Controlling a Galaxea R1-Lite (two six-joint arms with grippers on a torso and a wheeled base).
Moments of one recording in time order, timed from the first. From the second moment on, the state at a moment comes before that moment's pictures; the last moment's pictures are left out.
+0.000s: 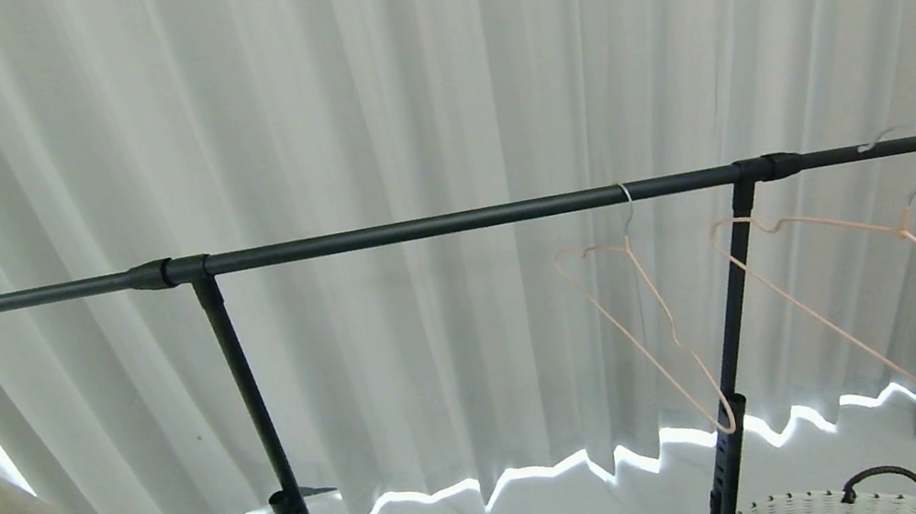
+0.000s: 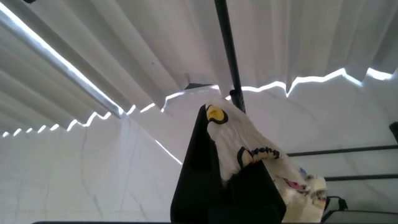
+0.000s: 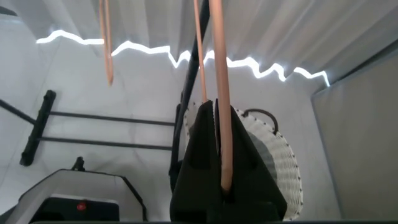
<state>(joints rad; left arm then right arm) -0.16 0.90 -0.75 0.32 0.29 0.24 0.32 1.08 -0.60 0.10 -0.16 0.00</state>
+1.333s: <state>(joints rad) -0.40 1.01 -0.75 0.23 0.31 0.09 0.54 1.15 -0.65 -0.04 0.13 -0.01</state>
